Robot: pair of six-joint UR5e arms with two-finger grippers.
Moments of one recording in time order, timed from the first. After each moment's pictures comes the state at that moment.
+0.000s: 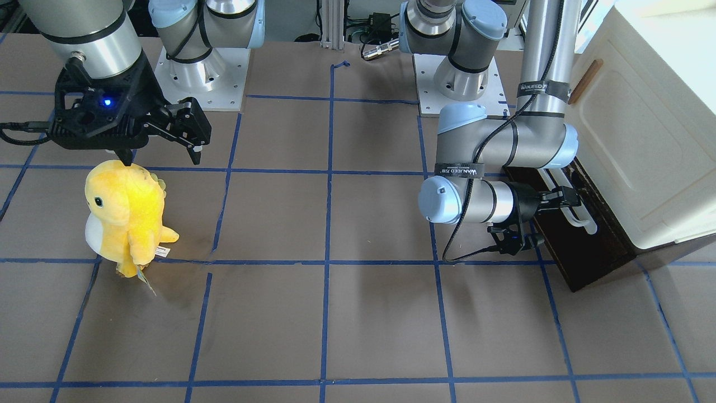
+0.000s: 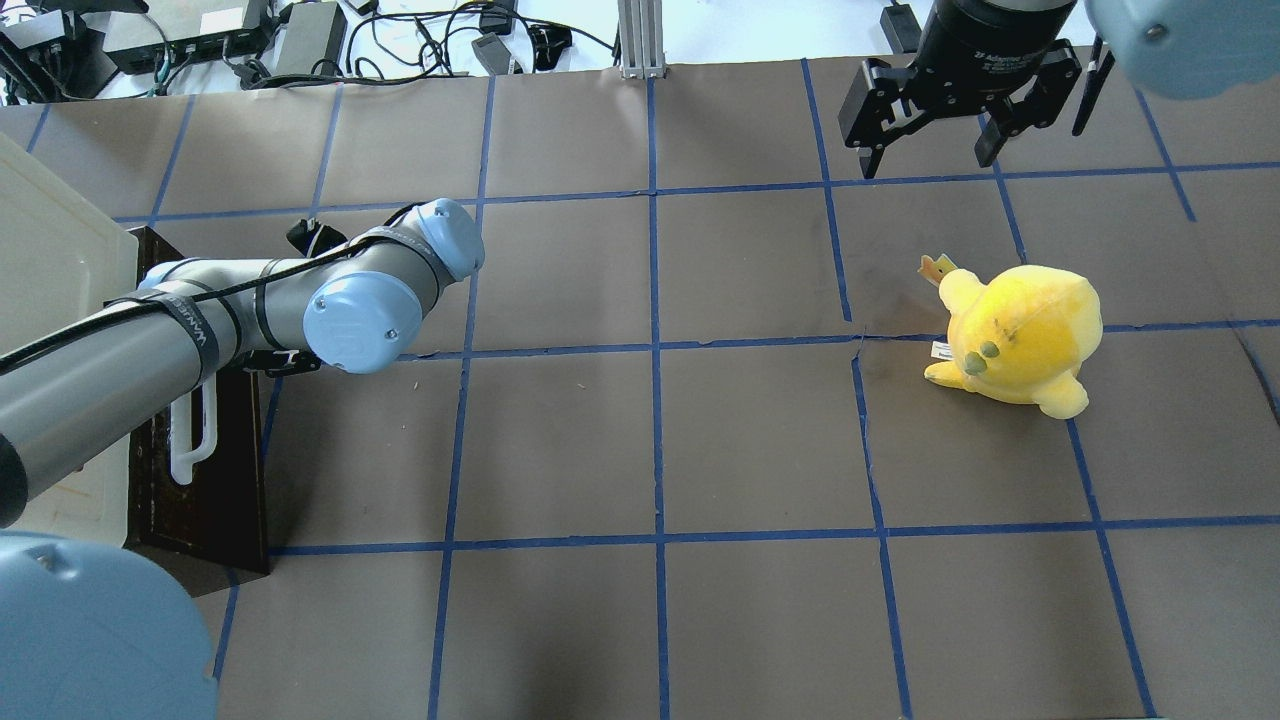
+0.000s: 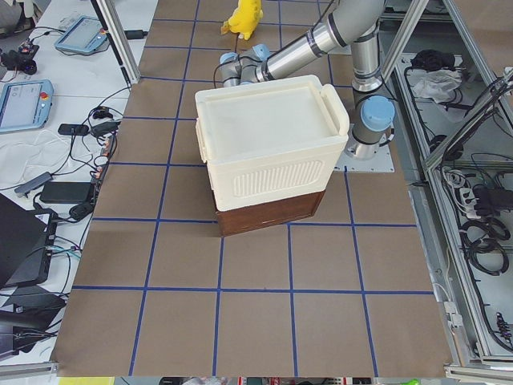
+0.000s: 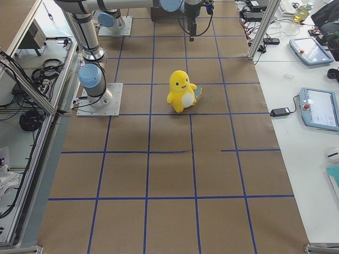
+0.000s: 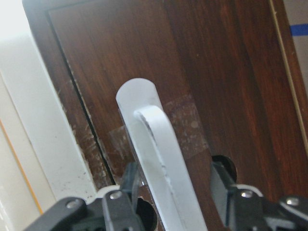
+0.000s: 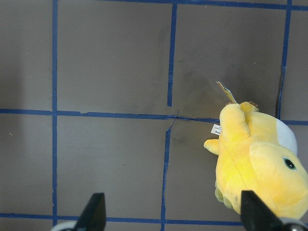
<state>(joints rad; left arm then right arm) -1.62 -1.98 -1.89 -1.43 2.74 -0.34 1.60 -1.48 1.44 -1.57 -1.58 -0.02</state>
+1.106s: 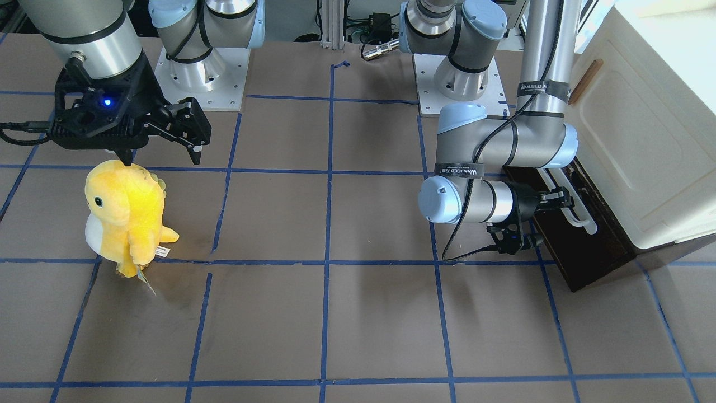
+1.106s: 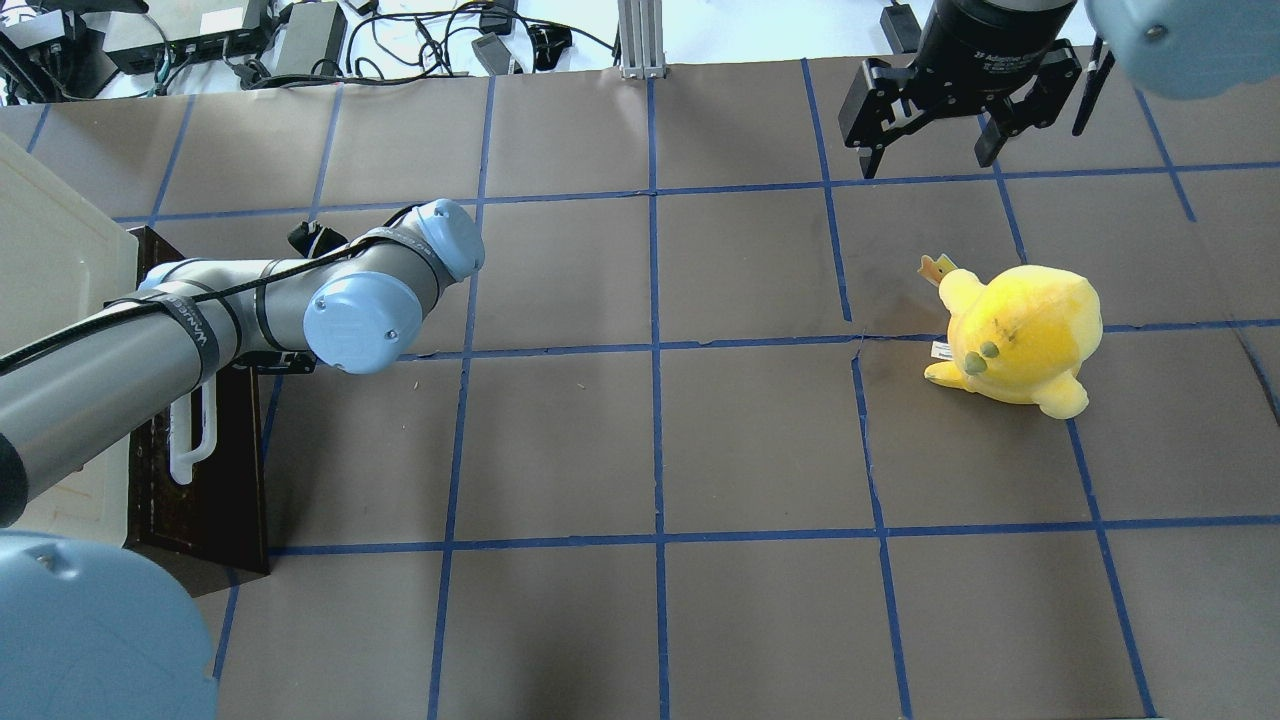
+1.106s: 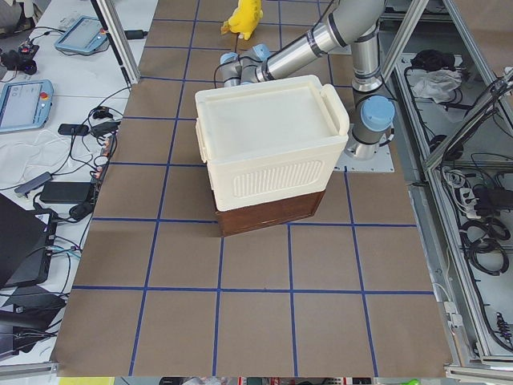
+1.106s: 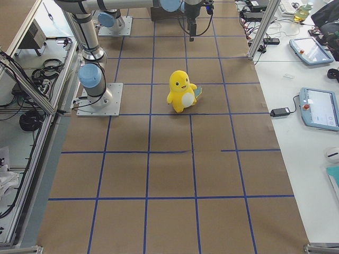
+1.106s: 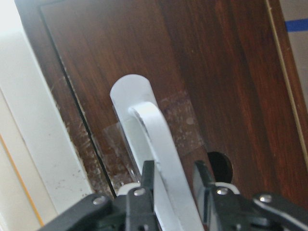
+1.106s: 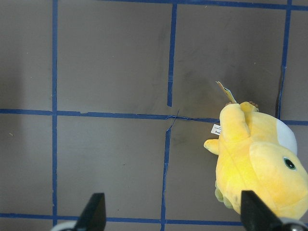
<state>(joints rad) -1.62 -1.98 -1.89 -1.43 2.73 -0.33 1.60 -1.48 1.44 -1.57 -1.58 -0.02</state>
